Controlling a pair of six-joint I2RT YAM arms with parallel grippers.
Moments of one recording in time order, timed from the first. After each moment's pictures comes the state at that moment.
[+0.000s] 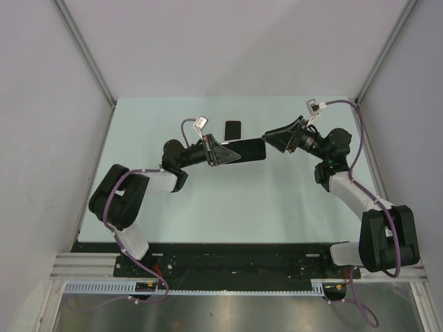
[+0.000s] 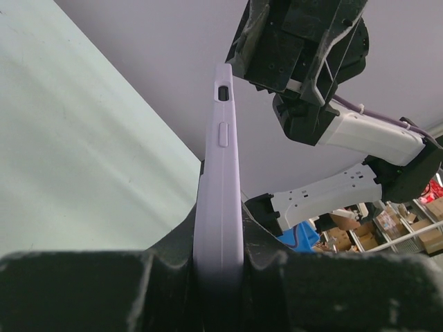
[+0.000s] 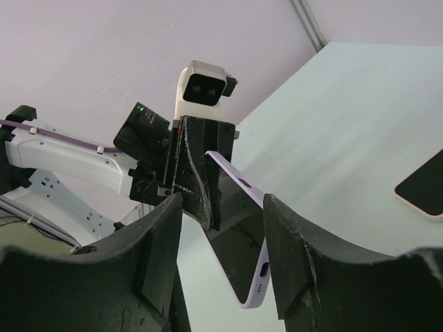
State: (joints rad) left arm -0.45 1.73 0.76 1.25 0.90 -1.18; right arm 0.16 1.33 0.77 0.85 -0.90 0.83
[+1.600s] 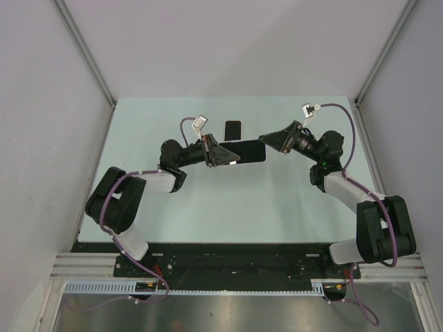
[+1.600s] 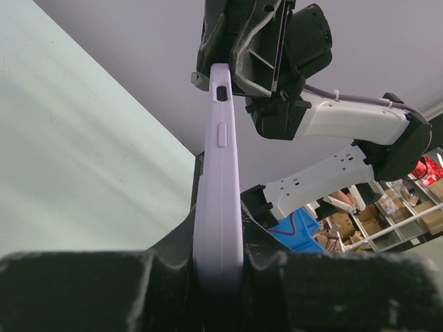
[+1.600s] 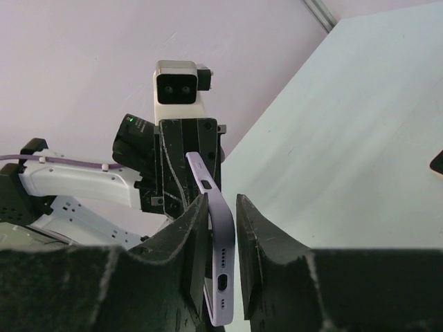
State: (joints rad) left arm -0.45 1.69 0.76 1.26 0.94 -1.18; right arm 0.20 1.40 0.73 0.92 -0.84 0.98
